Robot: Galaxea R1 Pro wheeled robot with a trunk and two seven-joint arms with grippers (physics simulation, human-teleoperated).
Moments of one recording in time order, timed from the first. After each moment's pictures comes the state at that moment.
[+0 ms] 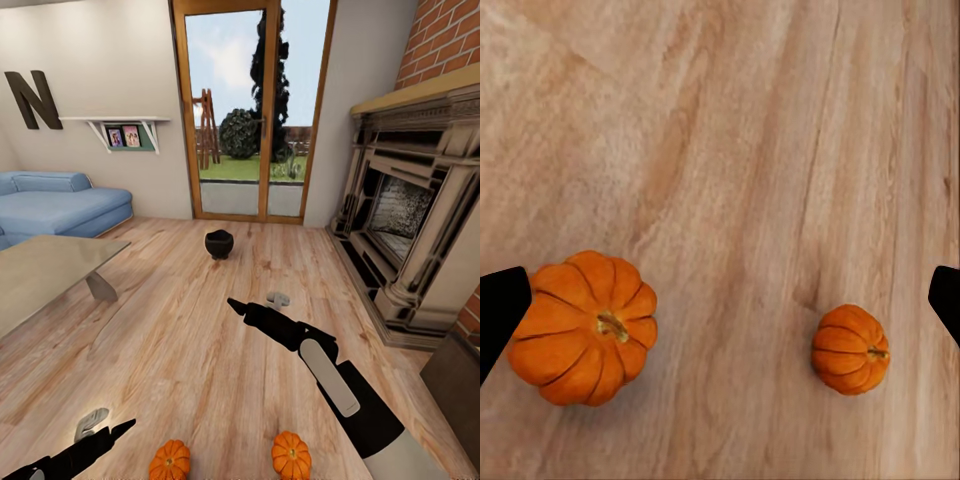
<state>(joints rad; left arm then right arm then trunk) -0.30 0.37 -0.04 -0.53 0.70 0.28 -0.67 -0.56 -0.04 0.45 -1.41 -0.97 0.48 -0.05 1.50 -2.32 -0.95</state>
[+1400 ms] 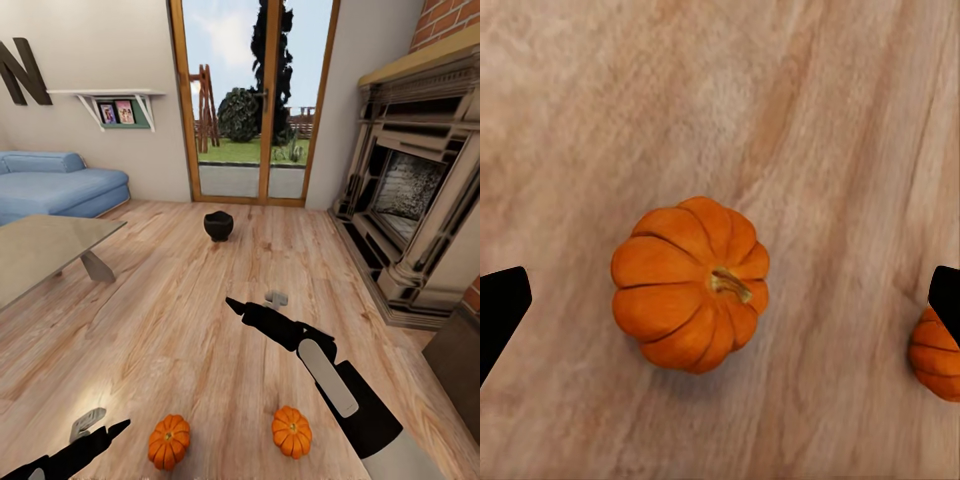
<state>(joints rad) -0.30 0.37 -0.02 -0.54 0.70 0.28 -0.56 -0.56 -0.04 0.46 -1.41 -0.97 0.47 -0.05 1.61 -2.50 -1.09</state>
